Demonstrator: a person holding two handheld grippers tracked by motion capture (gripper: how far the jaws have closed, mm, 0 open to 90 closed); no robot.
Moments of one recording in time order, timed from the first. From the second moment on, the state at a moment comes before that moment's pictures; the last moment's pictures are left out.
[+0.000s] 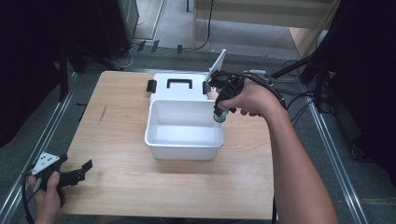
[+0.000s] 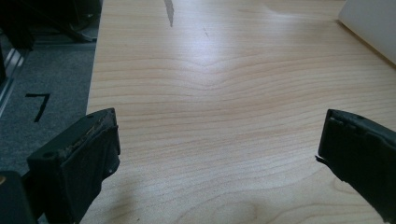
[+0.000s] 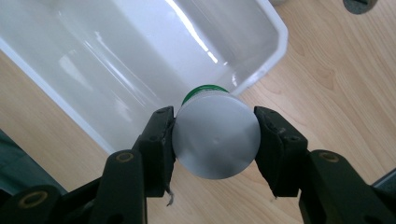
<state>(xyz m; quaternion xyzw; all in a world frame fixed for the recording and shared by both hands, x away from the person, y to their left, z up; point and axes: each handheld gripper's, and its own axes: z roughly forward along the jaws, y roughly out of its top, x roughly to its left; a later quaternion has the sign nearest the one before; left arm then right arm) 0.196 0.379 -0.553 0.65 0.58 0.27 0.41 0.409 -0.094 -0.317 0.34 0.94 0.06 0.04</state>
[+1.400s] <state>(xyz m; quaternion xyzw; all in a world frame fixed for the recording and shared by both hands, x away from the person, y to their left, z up) 0.196 0.379 -0.553 0.64 0.59 0.26 0.42 0.404 -0.075 -0.392 0.12 0.99 0.04 0.07</state>
